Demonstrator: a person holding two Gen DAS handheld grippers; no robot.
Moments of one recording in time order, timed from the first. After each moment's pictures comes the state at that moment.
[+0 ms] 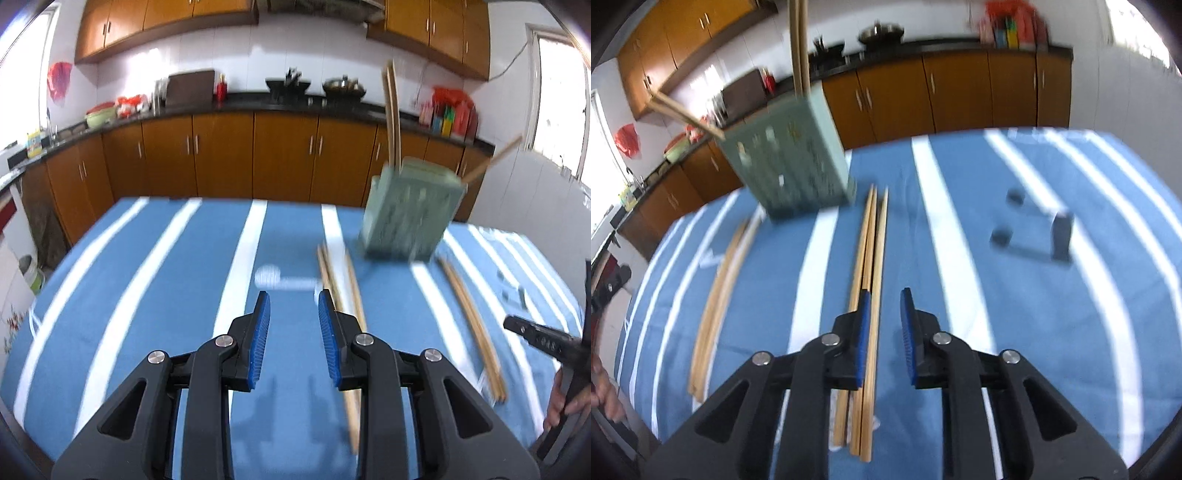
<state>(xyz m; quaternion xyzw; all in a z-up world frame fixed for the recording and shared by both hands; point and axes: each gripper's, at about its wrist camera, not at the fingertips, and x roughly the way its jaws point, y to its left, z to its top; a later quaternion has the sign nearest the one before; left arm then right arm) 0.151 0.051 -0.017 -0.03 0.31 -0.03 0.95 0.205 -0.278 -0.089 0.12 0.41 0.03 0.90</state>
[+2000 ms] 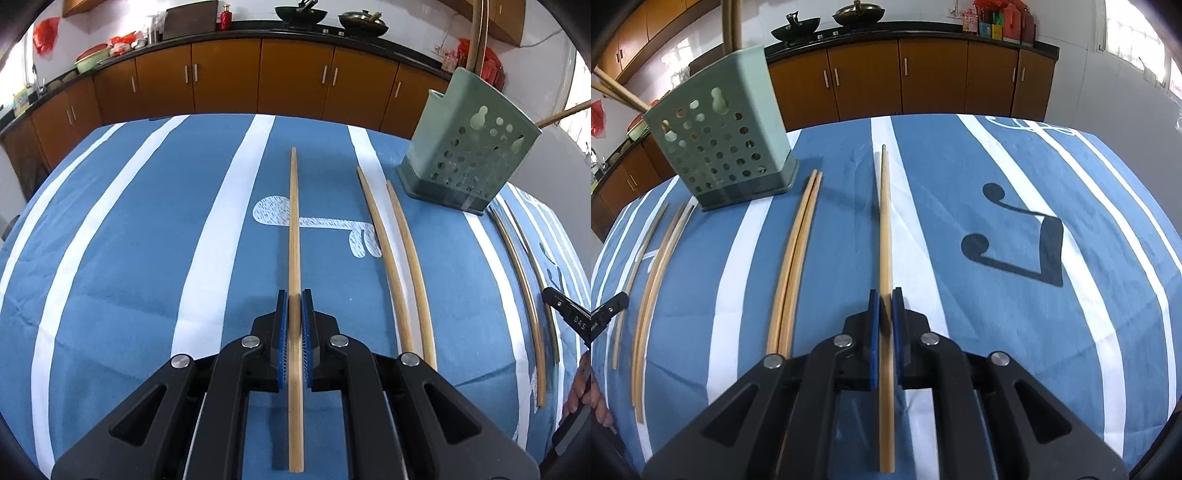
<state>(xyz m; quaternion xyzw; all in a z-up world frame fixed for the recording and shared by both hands) 0.221 0.060 -0.086 -0.05 0.43 -0.02 0.90 0.252 -0.295 -0.108 0.07 0.43 -0.05 0.90</state>
